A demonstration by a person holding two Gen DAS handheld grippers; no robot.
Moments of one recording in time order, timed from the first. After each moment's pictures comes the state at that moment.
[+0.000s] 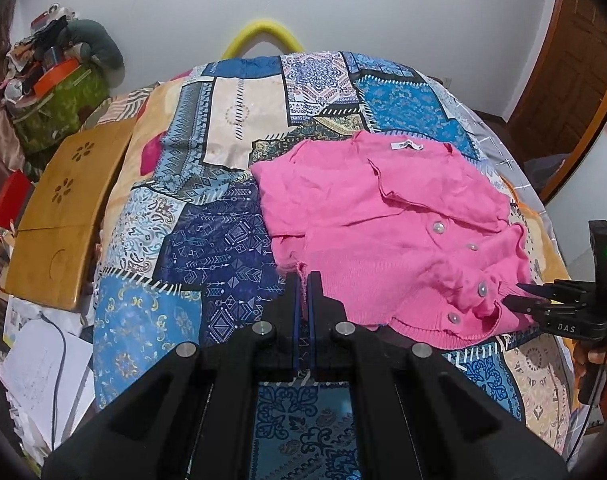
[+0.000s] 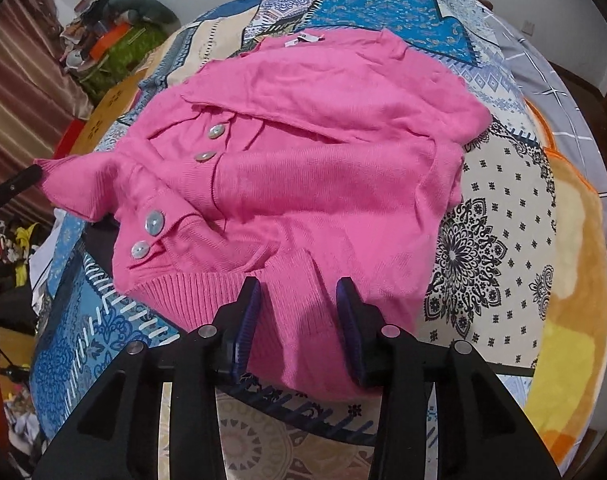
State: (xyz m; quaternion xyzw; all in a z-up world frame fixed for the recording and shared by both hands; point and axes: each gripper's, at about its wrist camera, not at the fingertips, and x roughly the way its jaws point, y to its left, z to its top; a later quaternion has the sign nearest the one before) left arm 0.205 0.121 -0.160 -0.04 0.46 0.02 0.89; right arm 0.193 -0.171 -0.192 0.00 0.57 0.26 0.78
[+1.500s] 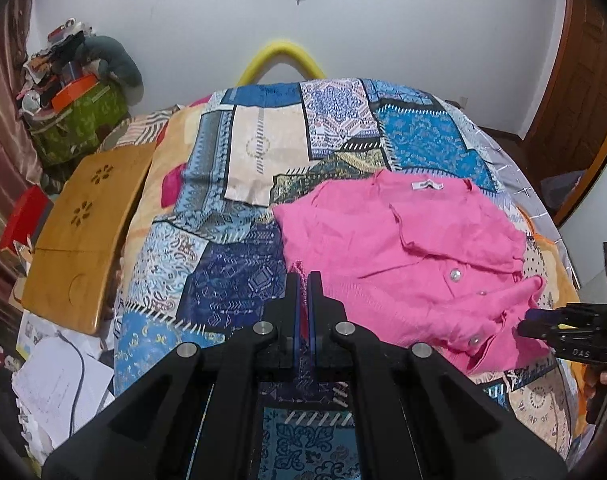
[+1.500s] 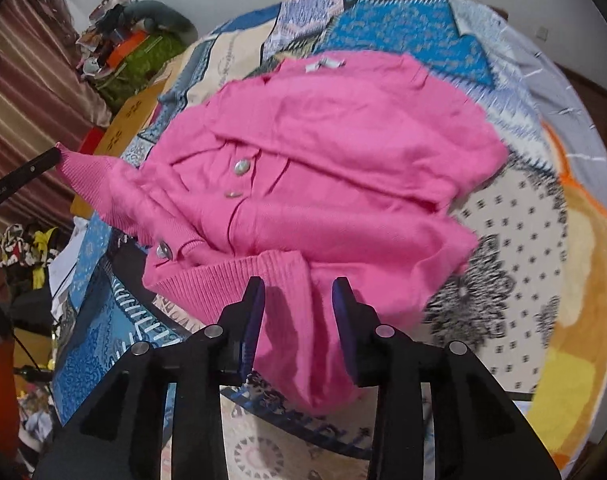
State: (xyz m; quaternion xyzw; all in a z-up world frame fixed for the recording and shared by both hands) left arm 0.228 0.133 -0.135 -0.03 0.43 0.06 0.90; right arm 0.209 -0.159 -0.180 0.02 0.57 0.29 0.77
